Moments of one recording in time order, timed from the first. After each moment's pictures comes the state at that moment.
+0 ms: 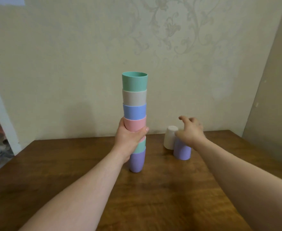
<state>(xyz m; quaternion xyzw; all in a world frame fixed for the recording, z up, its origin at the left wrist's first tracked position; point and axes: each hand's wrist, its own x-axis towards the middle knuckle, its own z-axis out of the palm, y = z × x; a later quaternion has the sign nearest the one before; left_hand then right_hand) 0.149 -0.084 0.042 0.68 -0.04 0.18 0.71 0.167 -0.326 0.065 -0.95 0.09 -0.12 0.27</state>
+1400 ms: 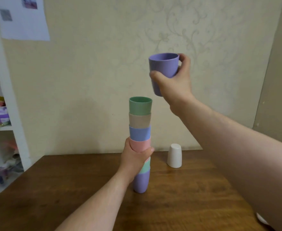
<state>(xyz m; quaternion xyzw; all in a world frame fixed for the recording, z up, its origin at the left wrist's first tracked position) 0.127 -0.083 0.052 0.75 -0.03 0.16 0.64 0.085 -0.217 0.274 -0.65 -0.16 -0.35 0.66</state>
